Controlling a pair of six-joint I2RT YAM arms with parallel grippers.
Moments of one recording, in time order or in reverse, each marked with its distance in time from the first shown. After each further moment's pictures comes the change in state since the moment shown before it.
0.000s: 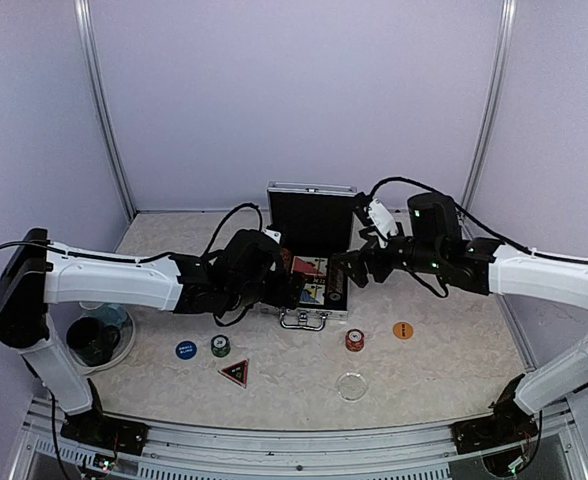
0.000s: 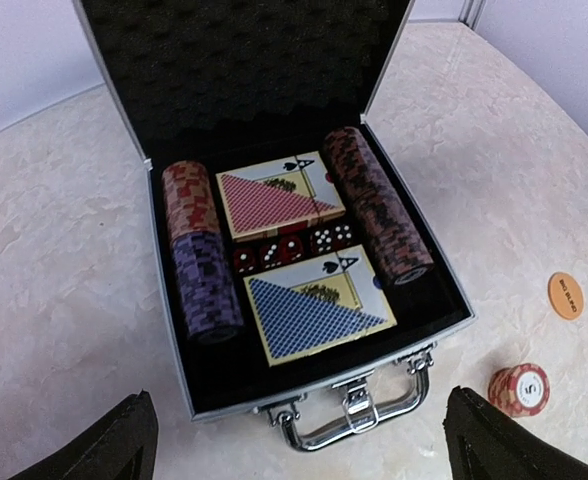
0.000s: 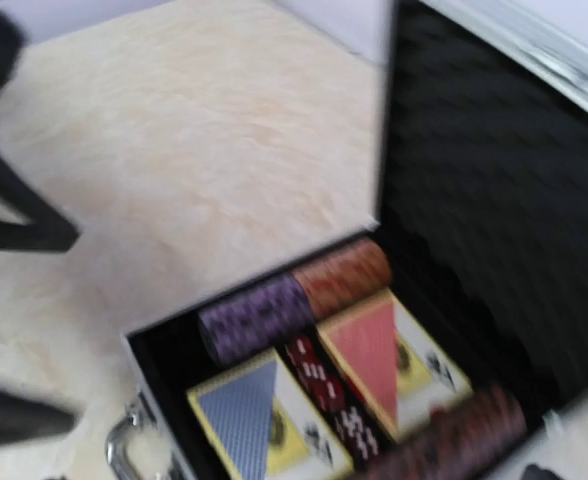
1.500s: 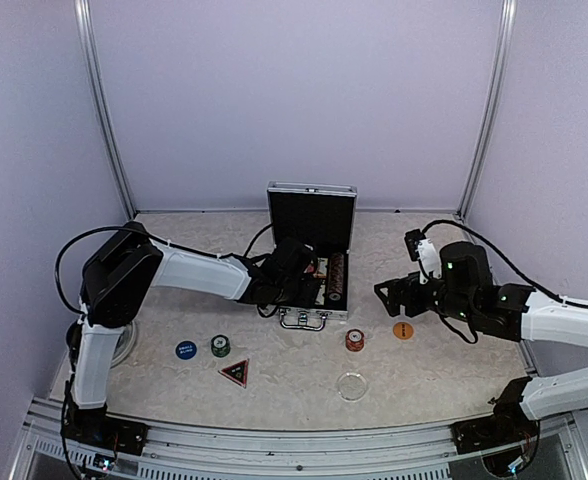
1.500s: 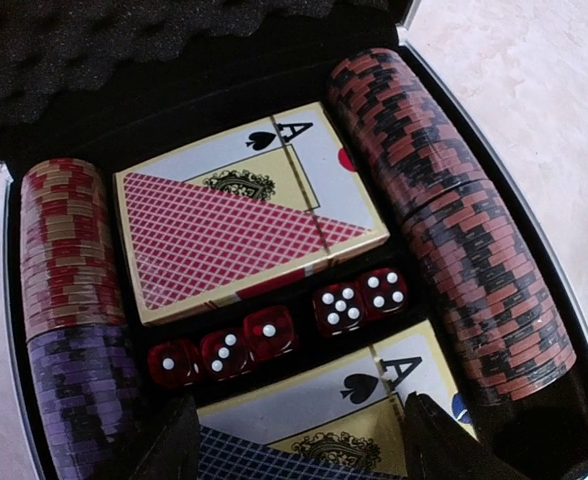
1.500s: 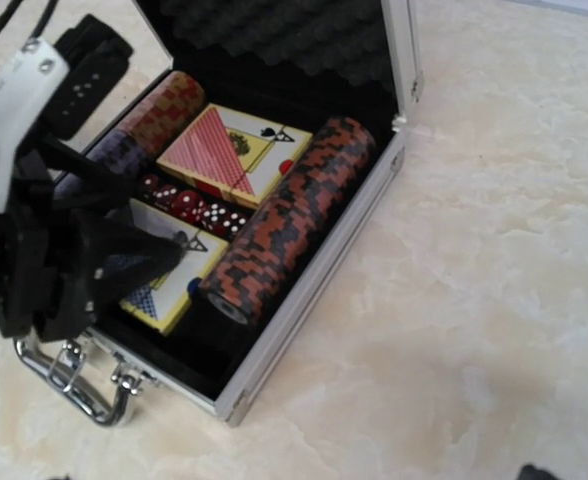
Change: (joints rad) left arm 0.119 0.539 0.384 0.048 0.126 0.104; right arm 0.003 -0.360 -0.424 -0.018 0.298 0.415
